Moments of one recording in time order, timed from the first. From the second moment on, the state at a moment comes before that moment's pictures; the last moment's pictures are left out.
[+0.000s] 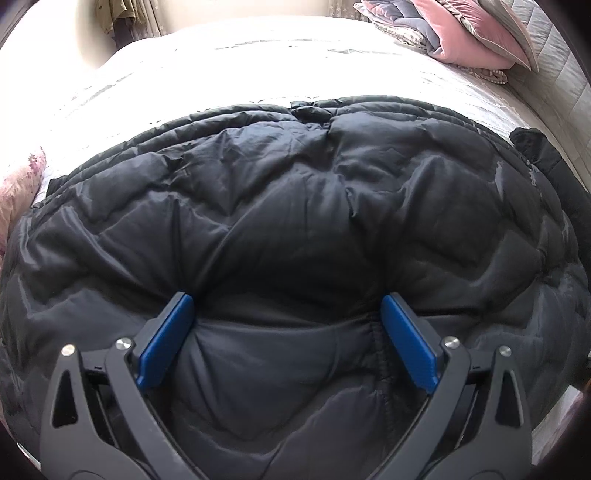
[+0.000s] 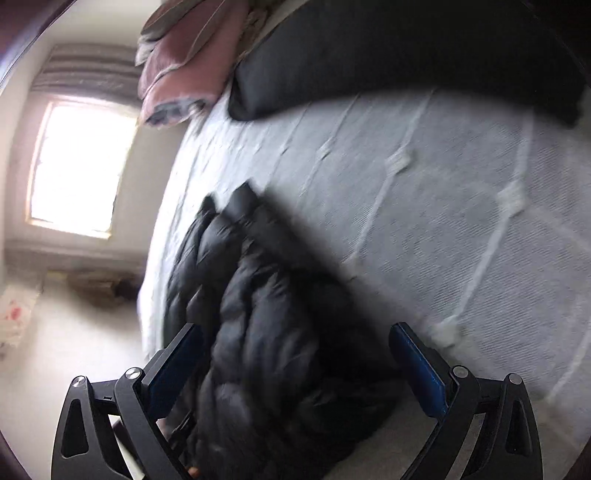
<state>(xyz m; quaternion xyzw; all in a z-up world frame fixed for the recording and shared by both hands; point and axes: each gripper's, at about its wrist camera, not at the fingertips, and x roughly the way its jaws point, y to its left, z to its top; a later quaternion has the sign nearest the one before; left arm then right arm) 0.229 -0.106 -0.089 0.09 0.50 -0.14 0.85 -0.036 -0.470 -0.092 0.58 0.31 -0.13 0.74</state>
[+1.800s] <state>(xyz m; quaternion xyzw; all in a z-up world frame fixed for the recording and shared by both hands) 0.271 -0.160 -0.085 0.14 0.47 -0.14 0.86 -0.033 -0.372 0.024 0.33 0.16 -0.10 0.93</state>
